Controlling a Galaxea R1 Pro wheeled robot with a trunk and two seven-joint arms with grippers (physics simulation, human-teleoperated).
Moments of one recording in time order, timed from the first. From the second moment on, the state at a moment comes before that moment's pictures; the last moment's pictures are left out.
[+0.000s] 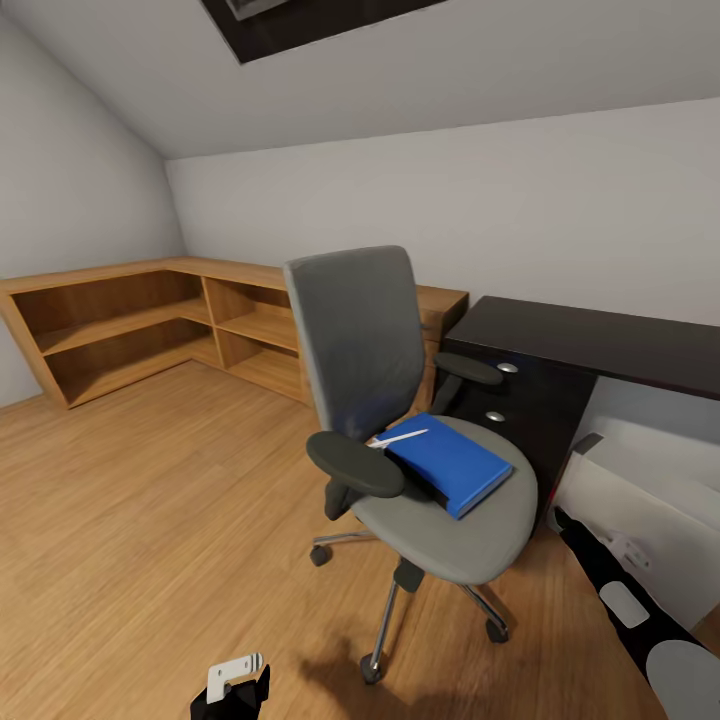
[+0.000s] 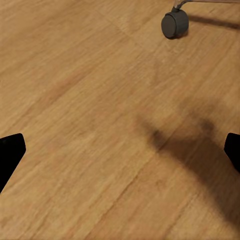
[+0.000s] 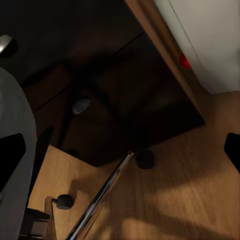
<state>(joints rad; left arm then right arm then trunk) -0.22 -0.09 0.15 -0.55 0.05 -0.17 -0.01 -0.68 -0.27 -0.35 -0.29 -0.68 -0.14 0.30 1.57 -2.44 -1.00</state>
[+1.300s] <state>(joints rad) -0.22 -0.09 0.16 -0.55 0.05 -0.17 -0.01 -0.68 -0.27 -0.36 -0.29 -0.68 -0.14 0.31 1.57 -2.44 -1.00</state>
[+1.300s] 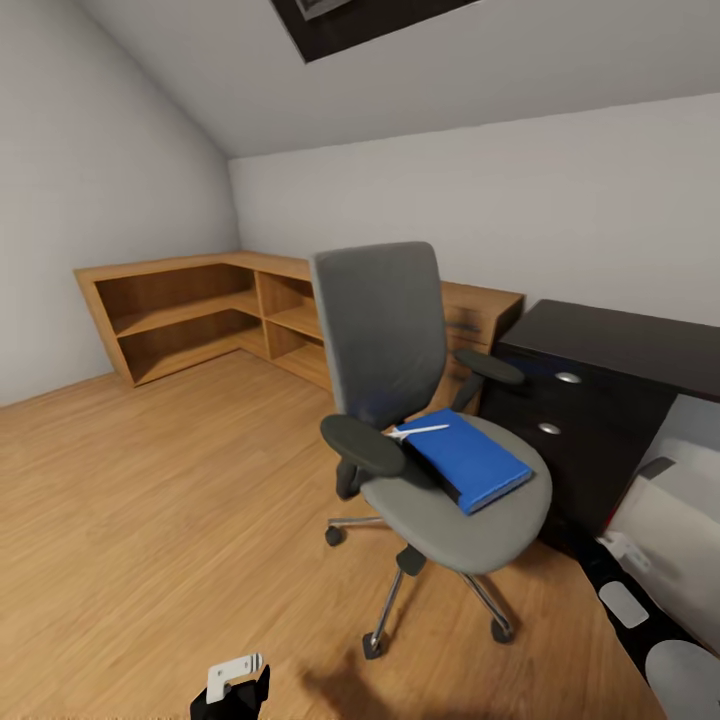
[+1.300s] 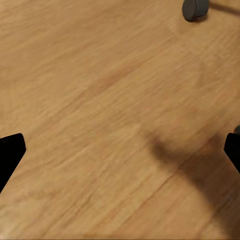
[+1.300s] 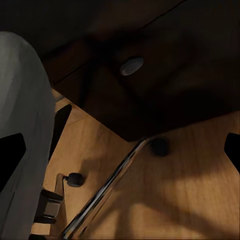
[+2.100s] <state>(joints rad) -0.22 -0.09 0.16 -0.55 0.05 -0.17 -0.01 -0.68 -0.32 -0.36 -0.29 -0.69 -0.14 0.30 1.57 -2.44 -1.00</state>
